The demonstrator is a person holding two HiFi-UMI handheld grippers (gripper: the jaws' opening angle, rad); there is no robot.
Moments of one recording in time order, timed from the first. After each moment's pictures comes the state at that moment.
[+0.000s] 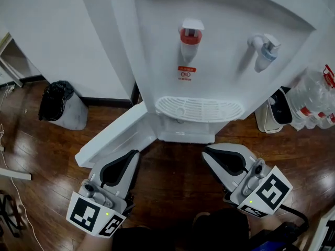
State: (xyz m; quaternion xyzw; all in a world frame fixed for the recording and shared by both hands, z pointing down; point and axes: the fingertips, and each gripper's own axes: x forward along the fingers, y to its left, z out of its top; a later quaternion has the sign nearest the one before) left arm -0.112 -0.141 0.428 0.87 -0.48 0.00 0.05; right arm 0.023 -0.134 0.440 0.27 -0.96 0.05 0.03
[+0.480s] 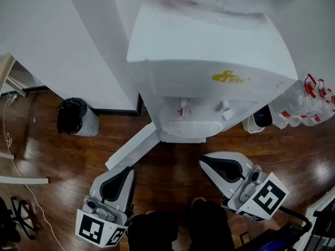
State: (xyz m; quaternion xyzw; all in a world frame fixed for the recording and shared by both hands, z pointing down) left arm -0.140 -0.131 0.225 0.87 -0.49 0.00 0.06; right arm 0.007 -0.134 0.232 0.27 -0.96 0.10 0.05
